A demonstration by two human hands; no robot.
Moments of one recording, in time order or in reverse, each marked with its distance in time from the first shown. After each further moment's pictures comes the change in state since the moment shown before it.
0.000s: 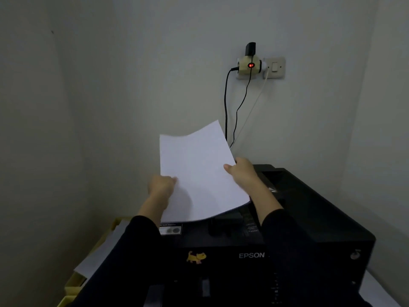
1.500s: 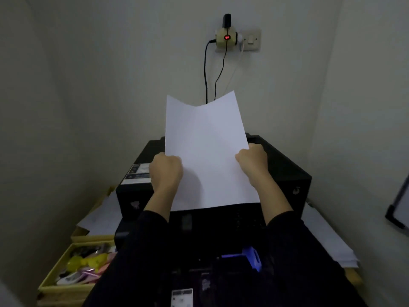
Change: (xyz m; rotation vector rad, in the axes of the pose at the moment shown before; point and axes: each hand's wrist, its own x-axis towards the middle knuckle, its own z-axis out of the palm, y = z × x) left_hand -0.154 -0.015 0.018 0.196 0.163 0.216; right_hand -0.135 0.027 -0.072 0.008 0.255 0.114
